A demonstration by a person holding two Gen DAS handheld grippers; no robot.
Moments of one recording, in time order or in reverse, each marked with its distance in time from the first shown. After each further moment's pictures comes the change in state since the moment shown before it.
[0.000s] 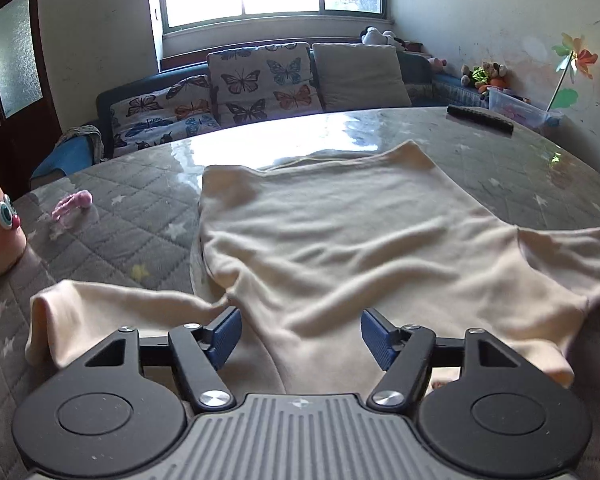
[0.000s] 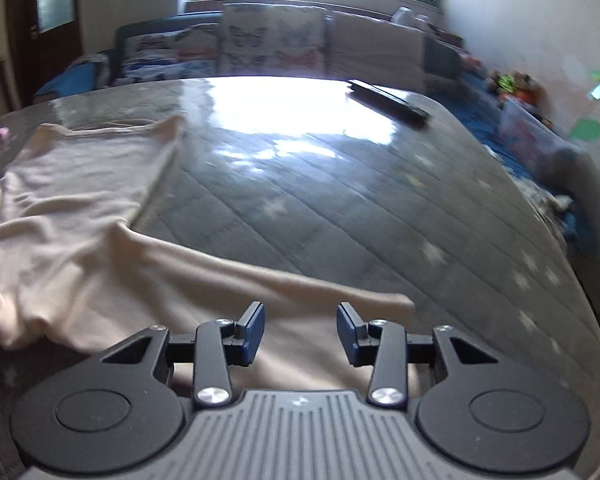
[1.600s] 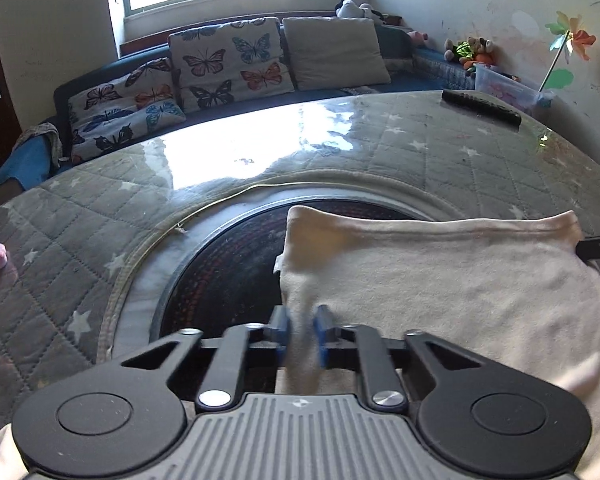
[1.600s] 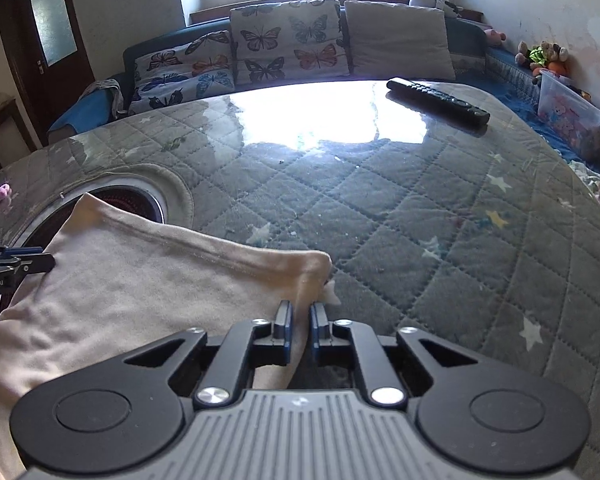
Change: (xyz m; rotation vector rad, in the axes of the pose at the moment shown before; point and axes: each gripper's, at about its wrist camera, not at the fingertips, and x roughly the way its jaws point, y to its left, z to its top) left arm 0.107 -0.022 0.084 0.048 0.073 -0.067; right arm 0.079 0.028 0.076 0.051 0.012 0.156
